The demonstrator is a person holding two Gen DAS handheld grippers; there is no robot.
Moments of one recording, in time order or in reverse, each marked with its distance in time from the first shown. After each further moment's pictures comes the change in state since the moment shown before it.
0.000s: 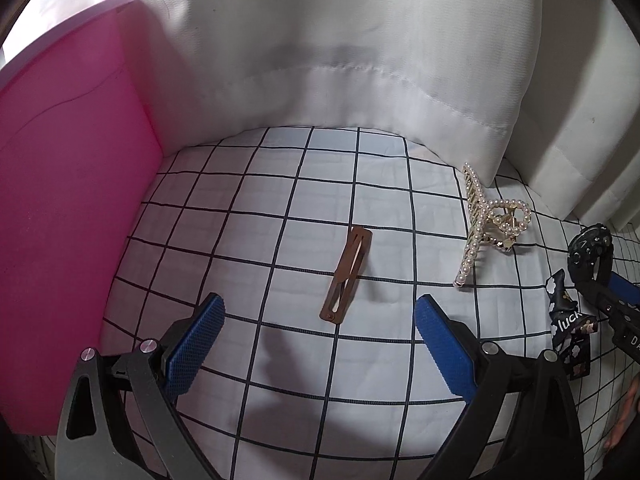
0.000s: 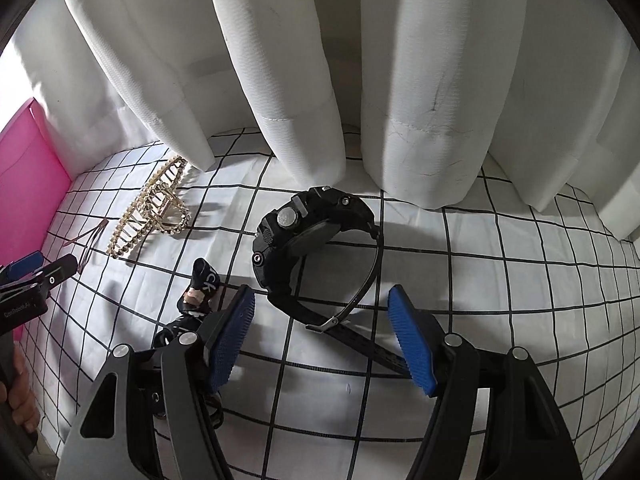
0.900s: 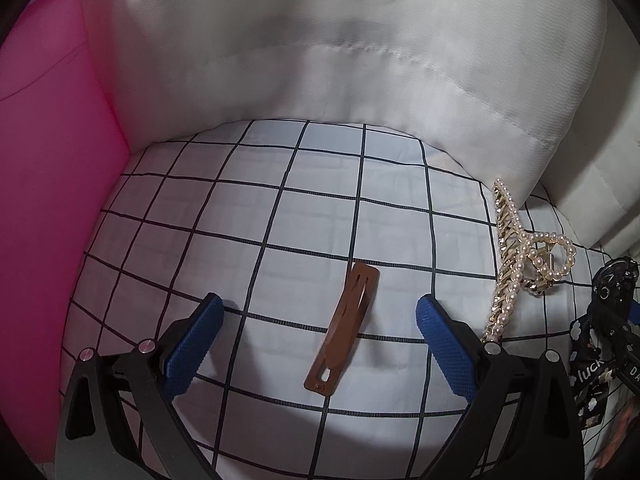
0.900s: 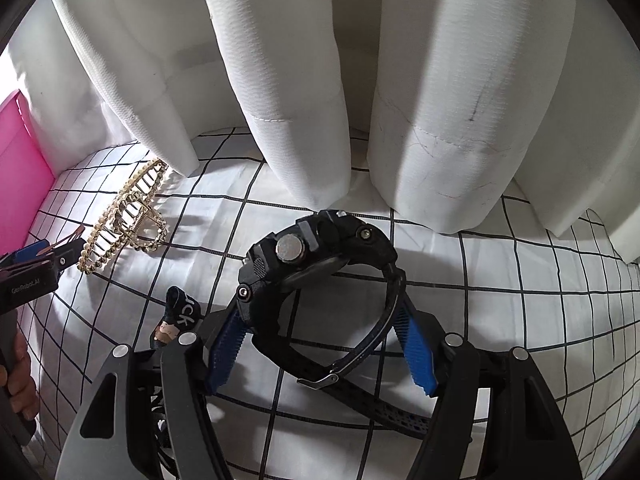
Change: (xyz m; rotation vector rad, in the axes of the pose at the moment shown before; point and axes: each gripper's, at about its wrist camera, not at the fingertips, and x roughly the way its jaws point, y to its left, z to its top) left arm 0.057 0.004 0.026 -0.045 0.014 -0.026; right arm 0.036 0.015 0.018 -0.033 -0.009 -0.038
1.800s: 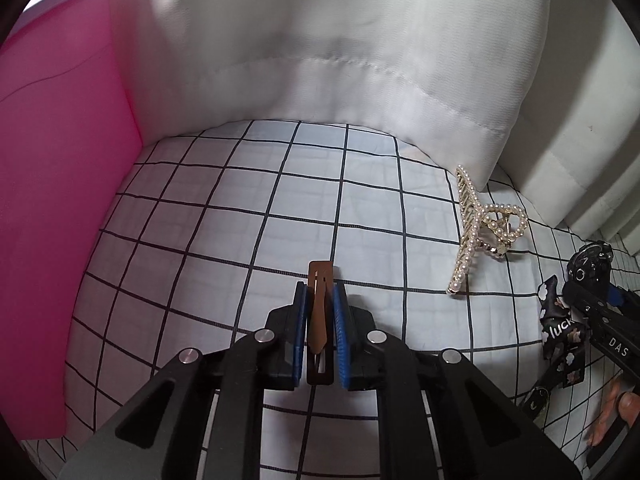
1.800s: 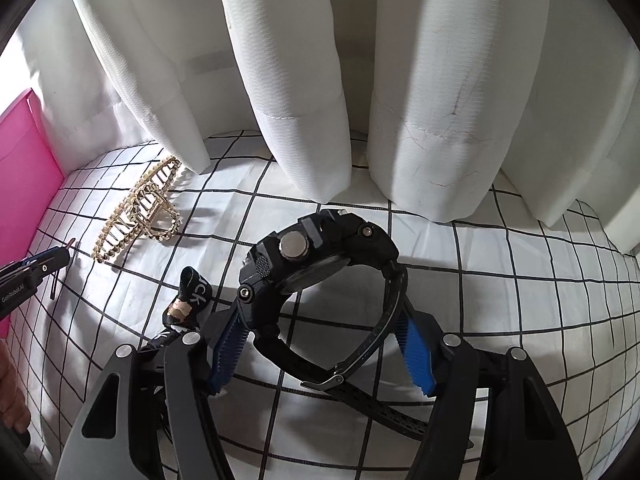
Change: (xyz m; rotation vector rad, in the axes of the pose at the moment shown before) left arm -0.045 0.007 -0.035 0.010 -0.032 -0.062; right arm -0.021 -0.006 -0.019 0.009 -0.037 0.016
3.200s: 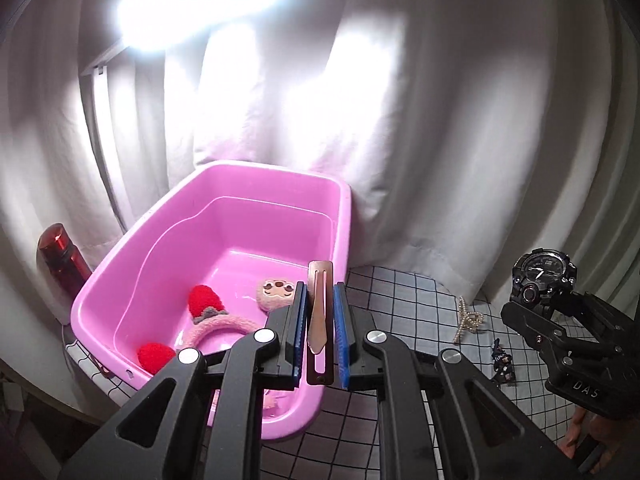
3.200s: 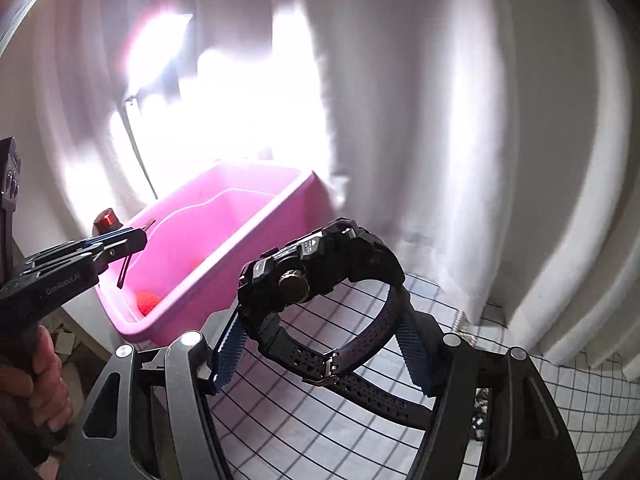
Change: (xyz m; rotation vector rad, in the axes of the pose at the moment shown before) left arm -0.278 0.171 0.006 -0.142 -0.351 0.058; right arm -0.219 0.251 0.046 -0.307 -0.277 0.366
